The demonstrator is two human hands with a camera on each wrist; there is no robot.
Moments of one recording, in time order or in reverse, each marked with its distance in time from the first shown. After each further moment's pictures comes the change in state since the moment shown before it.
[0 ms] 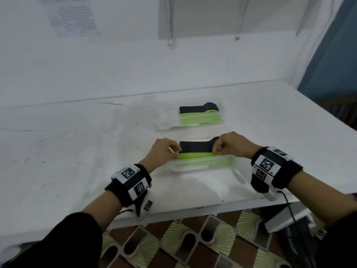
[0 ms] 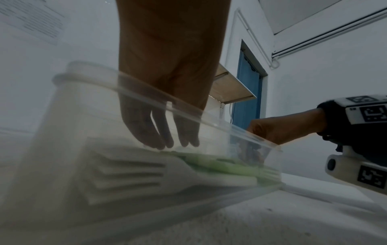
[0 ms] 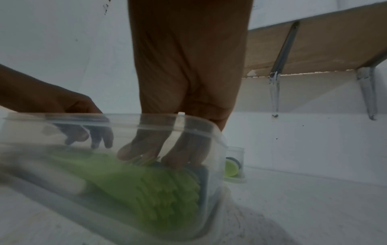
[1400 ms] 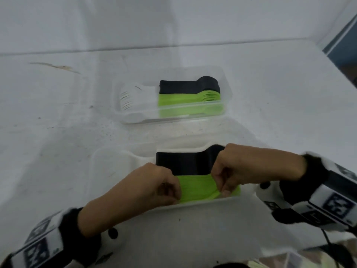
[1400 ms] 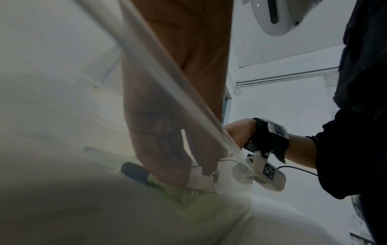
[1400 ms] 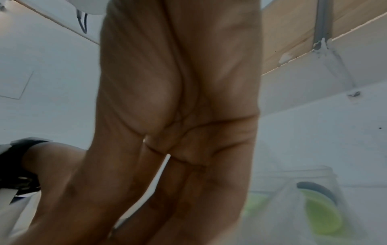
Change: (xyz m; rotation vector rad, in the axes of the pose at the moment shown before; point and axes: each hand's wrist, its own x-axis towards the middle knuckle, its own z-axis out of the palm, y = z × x) left_hand 0.030 0.015 0.007 -0.051 -0.548 0.142; right_hand 0.044 0.010 -0.033 0.170 -0.635 -0.144
